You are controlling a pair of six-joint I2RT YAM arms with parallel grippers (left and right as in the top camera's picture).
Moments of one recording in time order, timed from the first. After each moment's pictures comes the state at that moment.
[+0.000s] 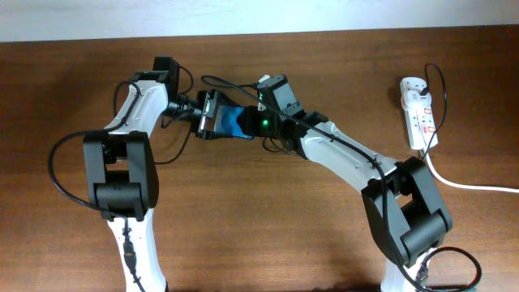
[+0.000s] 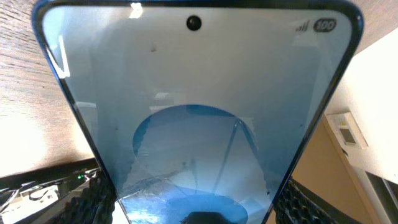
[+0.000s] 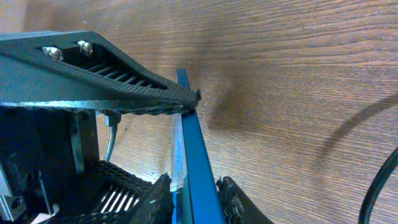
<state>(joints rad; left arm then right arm) -0.05 2.29 1.78 -1.00 1.01 -1.15 0.54 1.98 1.37 -0.18 -0.26 0.64</state>
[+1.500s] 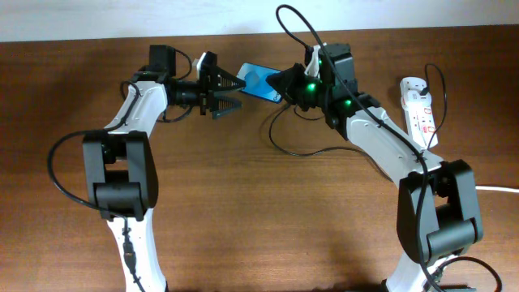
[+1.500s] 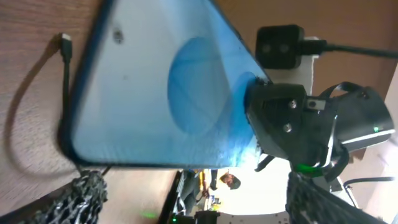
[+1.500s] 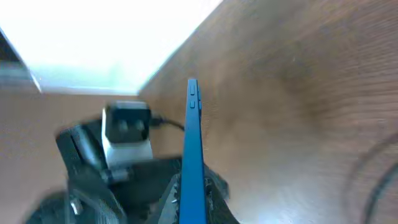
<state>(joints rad) -0.05 2.29 1.77 -0.64 1.41 -0.33 0.30 1.90 1.35 0.03 -0.53 1.05</state>
